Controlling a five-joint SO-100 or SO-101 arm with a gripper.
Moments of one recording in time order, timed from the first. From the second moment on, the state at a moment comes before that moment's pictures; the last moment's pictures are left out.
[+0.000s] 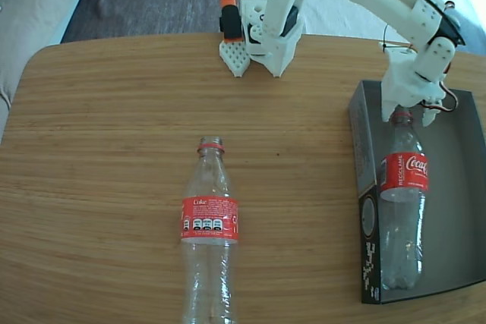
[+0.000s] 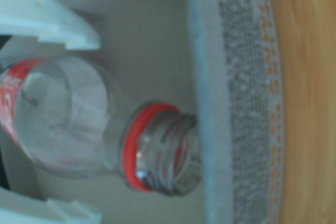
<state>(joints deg) -59.9 80.6 89.4 73.0 -30.8</state>
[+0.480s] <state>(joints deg) -47.8 80.6 73.4 82.8 -31.3</state>
